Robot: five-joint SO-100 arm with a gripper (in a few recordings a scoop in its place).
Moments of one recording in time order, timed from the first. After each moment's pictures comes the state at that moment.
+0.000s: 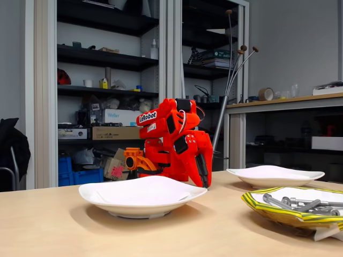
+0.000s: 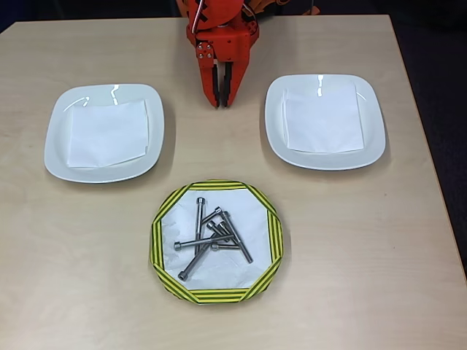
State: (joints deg) arm -1.0 189.8 179.7 74.8 79.4
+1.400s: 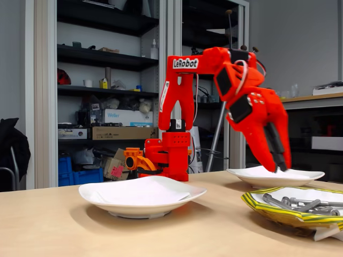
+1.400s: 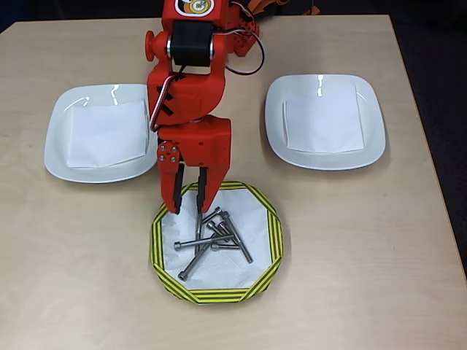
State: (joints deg) arm 3.5 75.1 82.0 53.5 80.4
